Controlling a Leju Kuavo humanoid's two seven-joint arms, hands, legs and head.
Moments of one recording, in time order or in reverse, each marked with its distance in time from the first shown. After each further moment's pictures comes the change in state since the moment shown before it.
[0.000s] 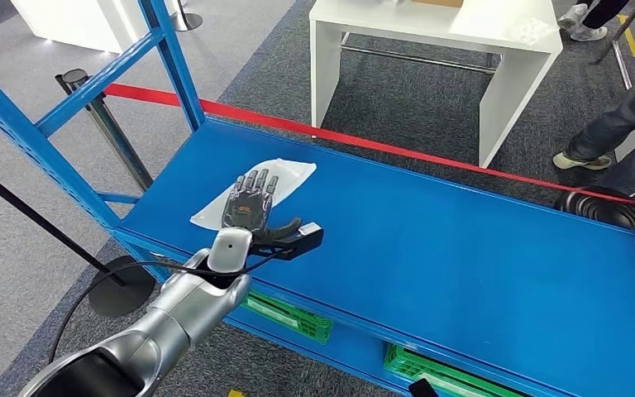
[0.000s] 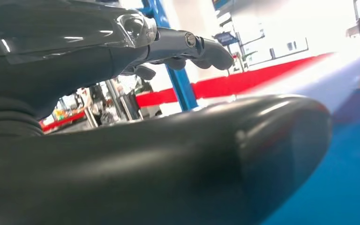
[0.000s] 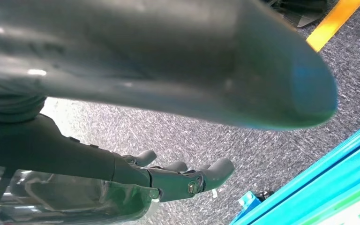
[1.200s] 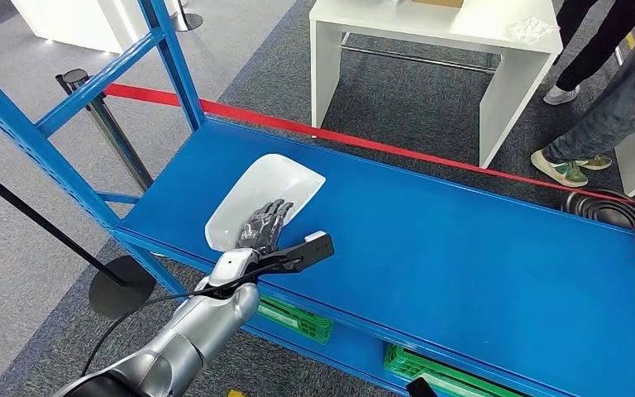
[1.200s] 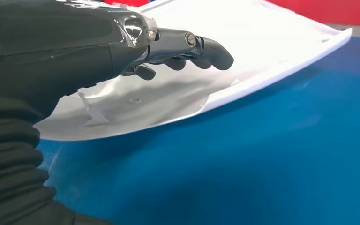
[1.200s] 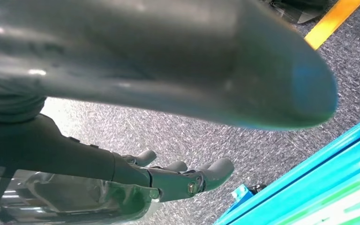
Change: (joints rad) left arm 0.092 -0.083 0.172 0.016 0.274 -0.001 -0.192; right arm -0.001 -0.018 0.053 0.000 -0.008 0.000 -0.005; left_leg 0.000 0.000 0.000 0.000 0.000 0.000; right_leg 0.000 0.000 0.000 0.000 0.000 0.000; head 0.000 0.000
